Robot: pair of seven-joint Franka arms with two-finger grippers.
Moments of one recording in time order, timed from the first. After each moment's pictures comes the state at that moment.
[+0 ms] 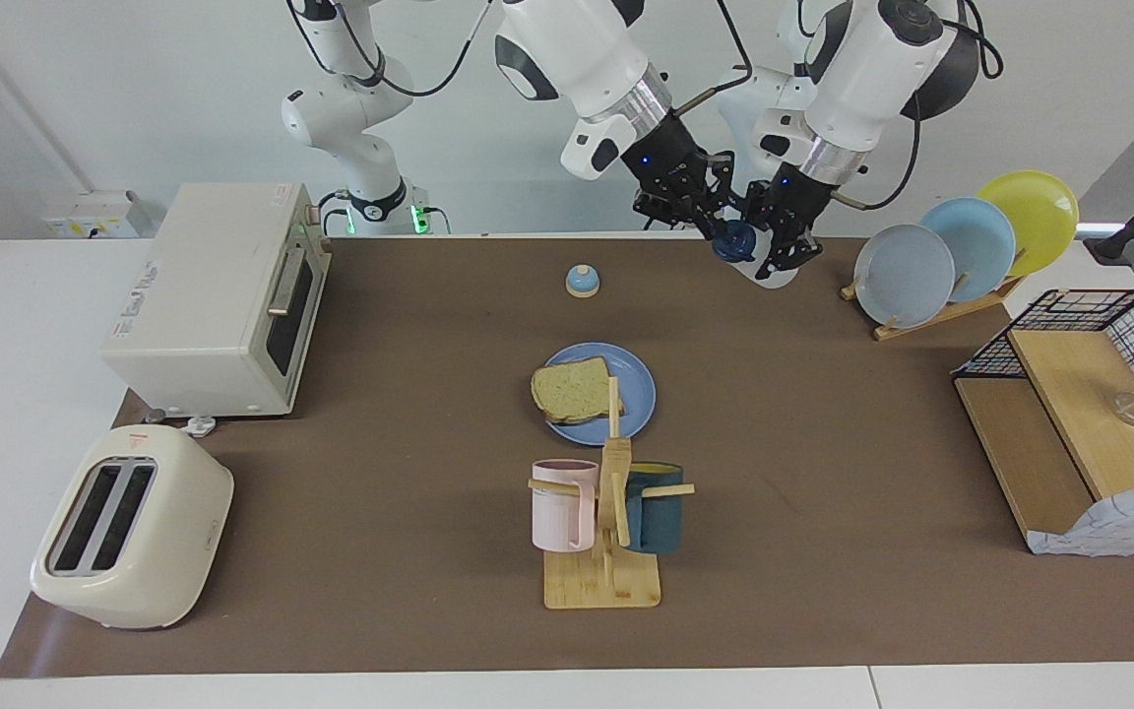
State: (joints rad) left arm -0.61 -0.32 0.24 -2.13 -0.11 1.90 0.95; right arm 0.67 0.23 0.06 -1.47 0.48 2.24 0.87
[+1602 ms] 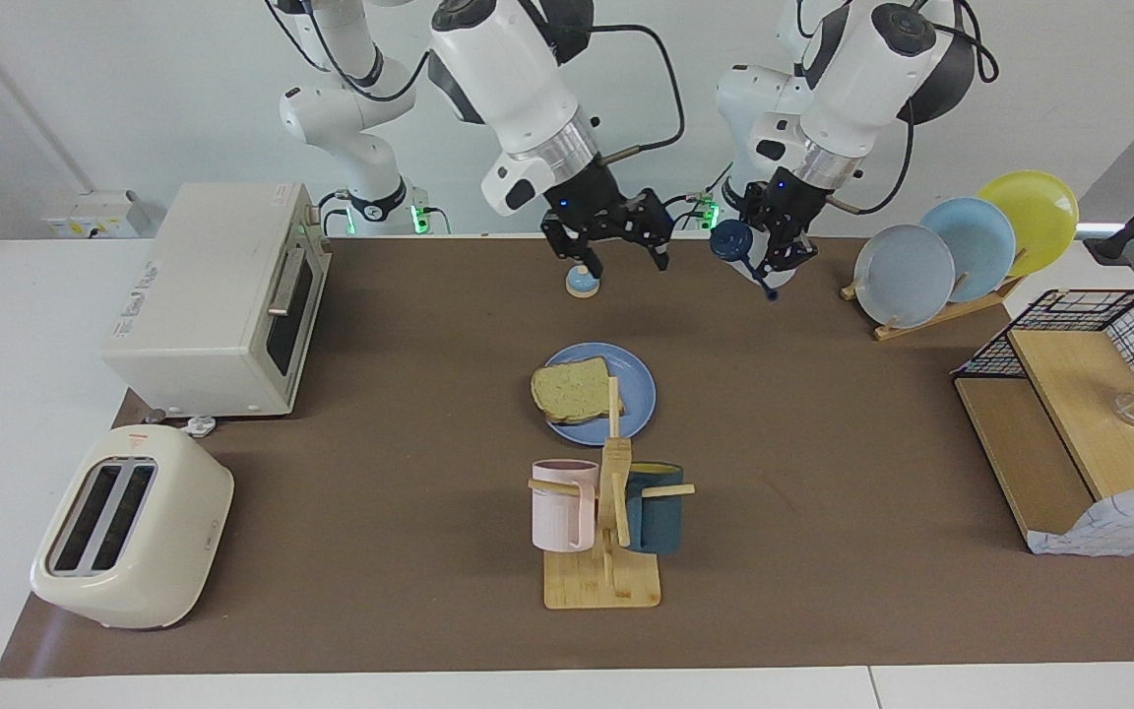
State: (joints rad) left arm -0.61 -0.32 0.23 -2.15 -0.08 1.89 0.96; right arm 0.49 0.17 0.04 -1.53 0.31 1.95 0.74
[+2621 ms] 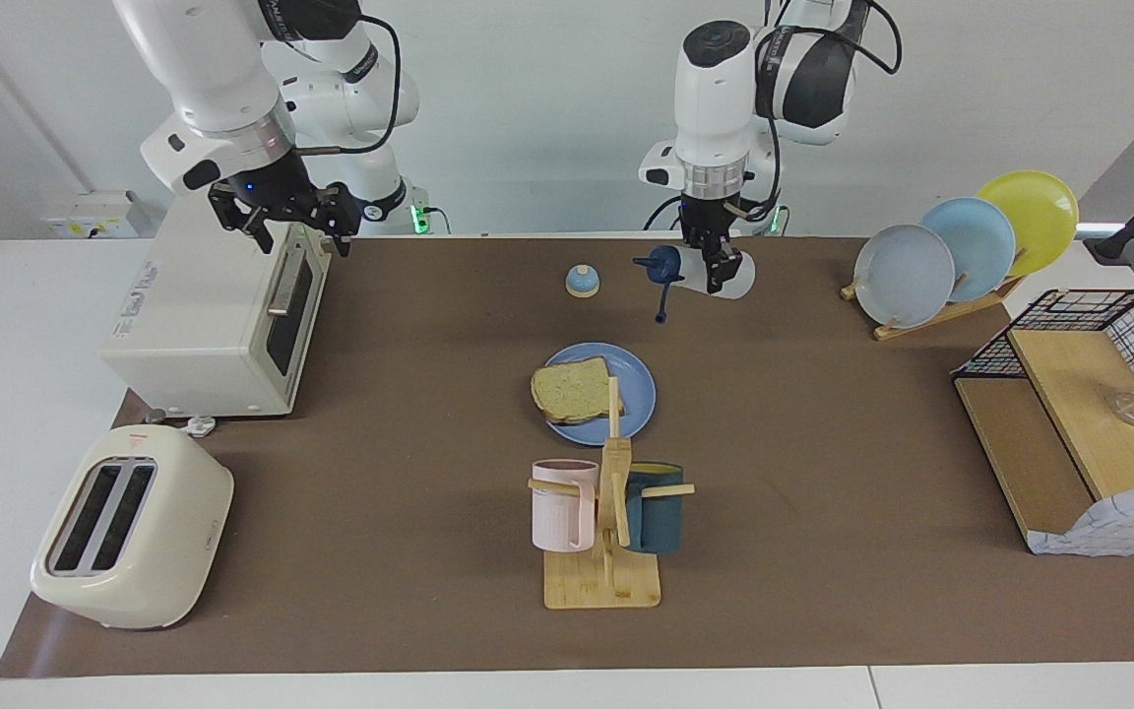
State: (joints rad) left arm -0.61 -0.15 -0.04 -2.08 0.24 1.89 0.61; right arm 0.14 0.00 -0.03 -1.54 0.00 1.43 0.17
